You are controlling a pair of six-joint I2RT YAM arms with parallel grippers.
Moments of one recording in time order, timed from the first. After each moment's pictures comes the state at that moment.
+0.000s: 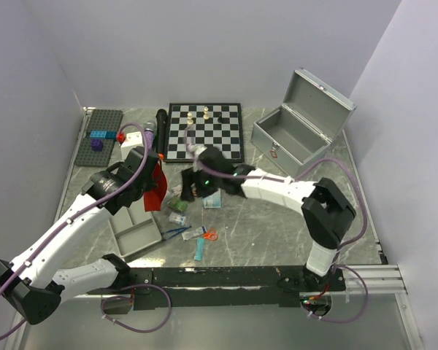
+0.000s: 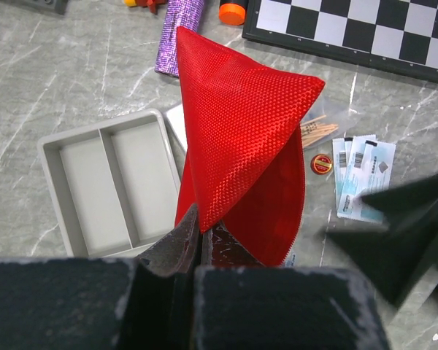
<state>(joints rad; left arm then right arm) -0.63 1.05 1.13 -0.92 -0.57 -0.64 0.84 1.75 1.24 -0.21 -0.22 0.47</state>
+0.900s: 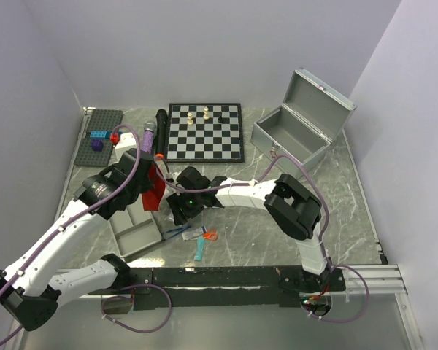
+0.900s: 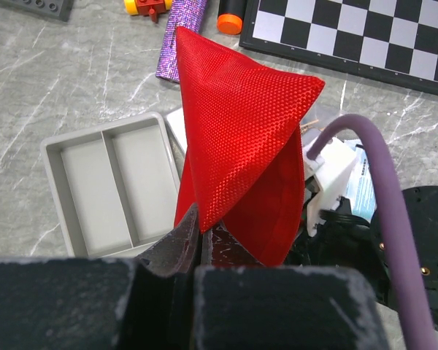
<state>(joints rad) -0.63 1.00 1.13 -0.93 -0.57 -0.65 0.99 2.00 1.33 -0.25 -0.28 0.34</state>
